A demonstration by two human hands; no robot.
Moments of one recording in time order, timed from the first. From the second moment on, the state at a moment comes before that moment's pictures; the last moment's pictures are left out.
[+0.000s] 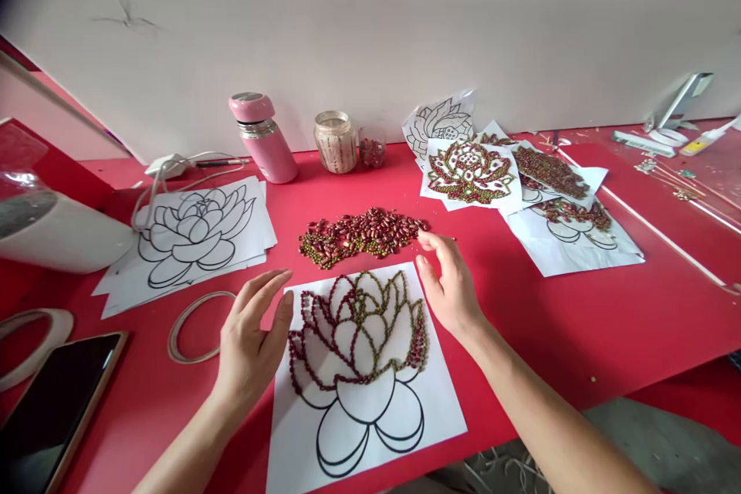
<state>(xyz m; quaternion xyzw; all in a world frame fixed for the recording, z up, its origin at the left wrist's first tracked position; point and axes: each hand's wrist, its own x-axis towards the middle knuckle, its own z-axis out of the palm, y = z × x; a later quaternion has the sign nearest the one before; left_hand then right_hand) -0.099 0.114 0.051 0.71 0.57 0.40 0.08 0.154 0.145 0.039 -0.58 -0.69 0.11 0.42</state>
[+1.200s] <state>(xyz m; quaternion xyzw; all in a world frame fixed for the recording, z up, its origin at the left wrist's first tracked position) -0.113 0.124 0.032 0.63 0.55 0.48 0.28 0.128 0.197 0.024 -0.48 -0.83 0.15 0.25</state>
